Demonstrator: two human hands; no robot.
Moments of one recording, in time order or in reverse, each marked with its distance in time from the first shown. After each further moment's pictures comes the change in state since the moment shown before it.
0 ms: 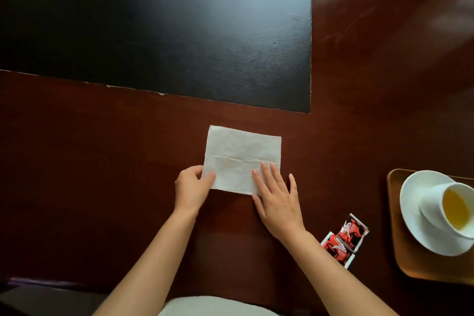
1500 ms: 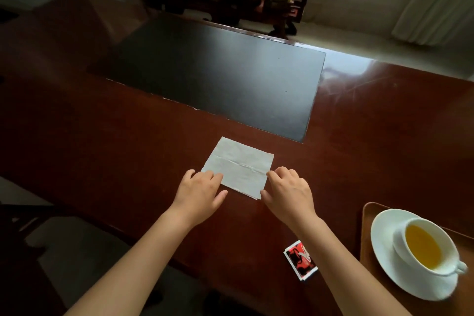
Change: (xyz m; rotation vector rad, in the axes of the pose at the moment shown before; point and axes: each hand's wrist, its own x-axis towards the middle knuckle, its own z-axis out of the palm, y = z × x) left_hand -0.124 0.021 0.008 1.040 0.140 0.545; right_hand -0.036 0.035 -0.114 -0.108 0.091 -0.200
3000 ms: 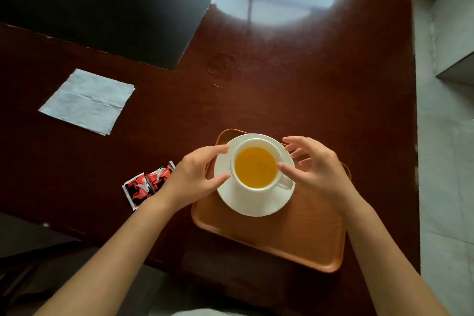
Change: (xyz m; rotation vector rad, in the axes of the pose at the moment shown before) left_hand 0.023 0.345 0.060 -0.756 0.047 0.150; right_hand -0.162 0.372 -0.014 0.690 0.052 0.012
